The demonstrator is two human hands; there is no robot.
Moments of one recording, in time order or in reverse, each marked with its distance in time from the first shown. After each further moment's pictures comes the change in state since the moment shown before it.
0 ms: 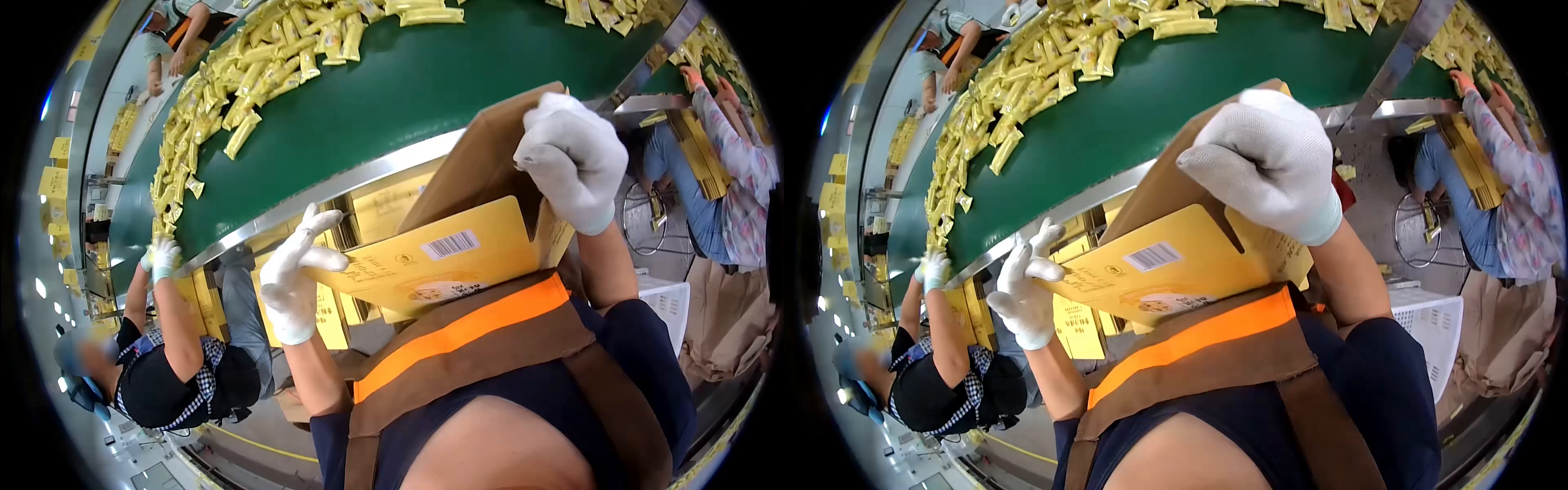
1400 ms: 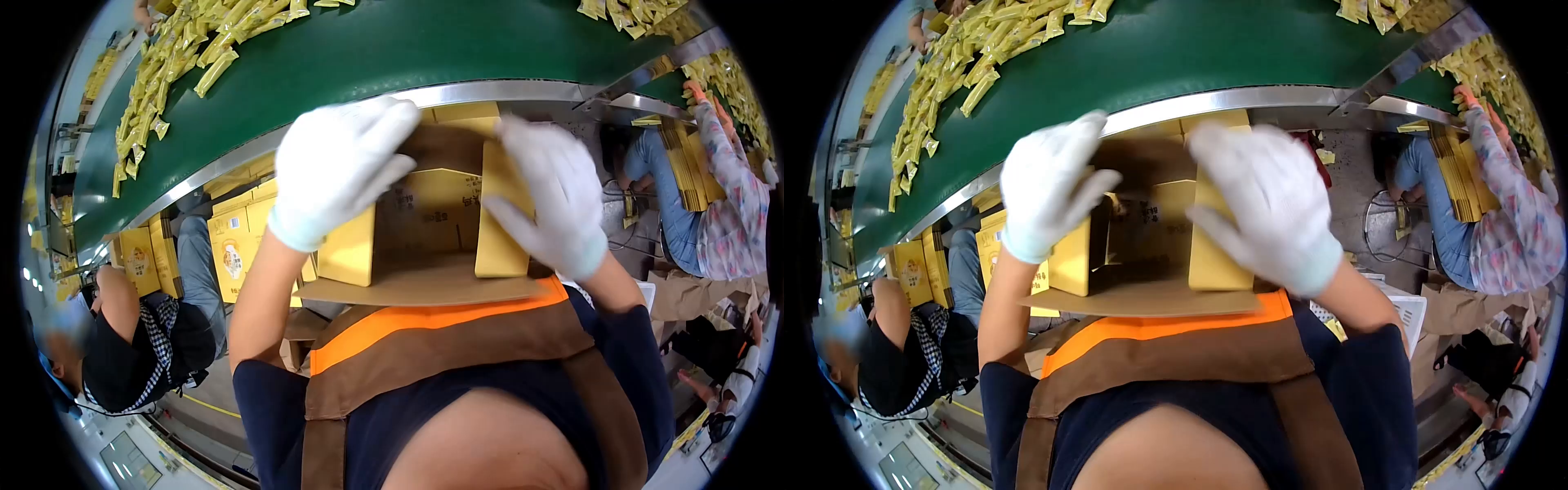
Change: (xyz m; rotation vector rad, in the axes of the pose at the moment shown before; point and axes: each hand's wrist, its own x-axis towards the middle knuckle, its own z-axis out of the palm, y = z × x) left_hand 0.068 -0.010 0.042 1.052 -0.274 0.401; right_hand -0.051 -0.030 0.010 -0.526 -0.359 0.012
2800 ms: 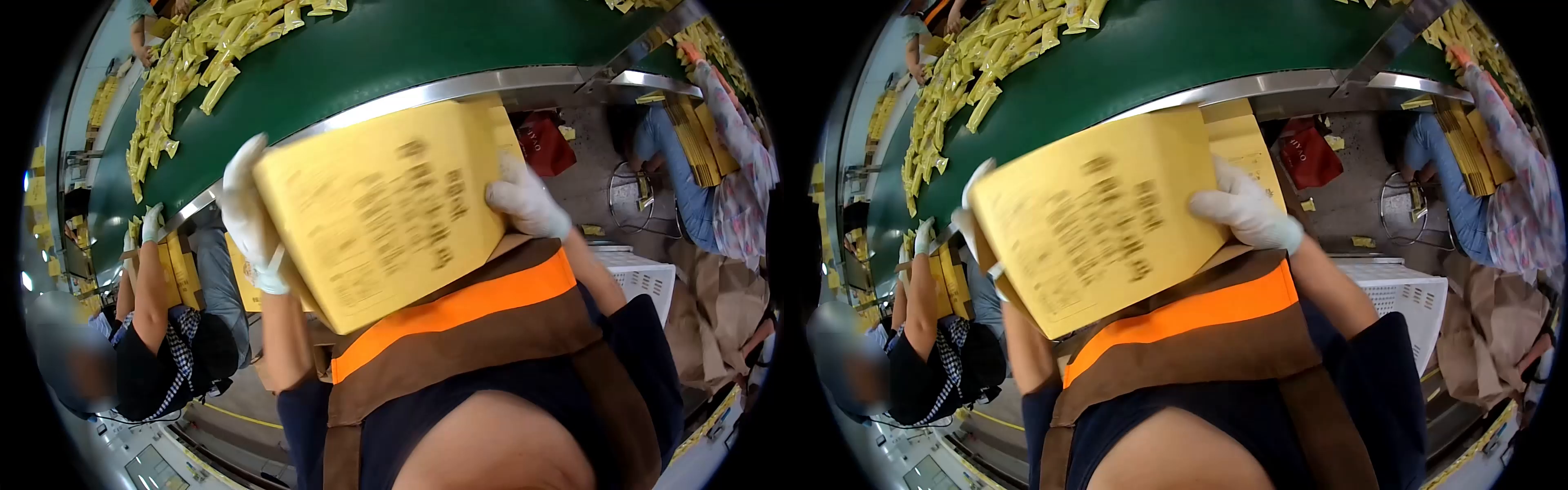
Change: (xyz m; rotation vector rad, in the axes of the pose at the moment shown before) left_hand -0.081 0.004 -0.003 -1.367 0.672 -0.893; right_hand -0.047 -0.011 0.050 1.841 -0.138 0.887
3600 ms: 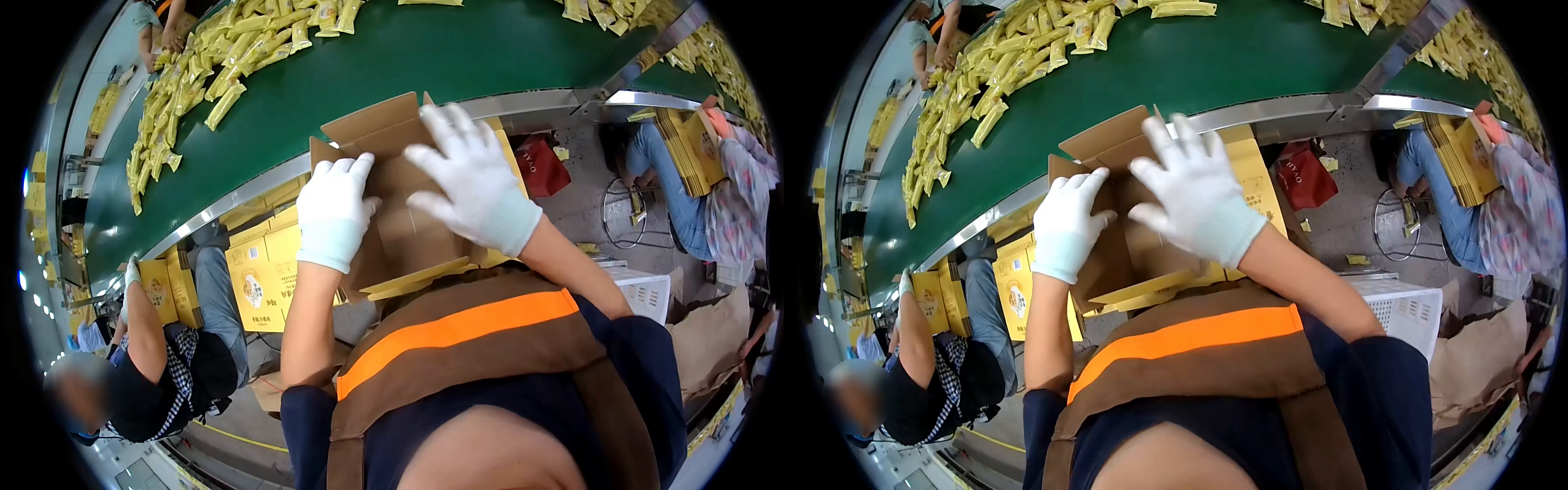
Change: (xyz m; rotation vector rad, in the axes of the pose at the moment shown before) left_hand 0.025 -0.017 0.034 1.786 -0.525 0.155; right_hand 0.060 -0.008 0.044 -2.028 0.212 -0.675
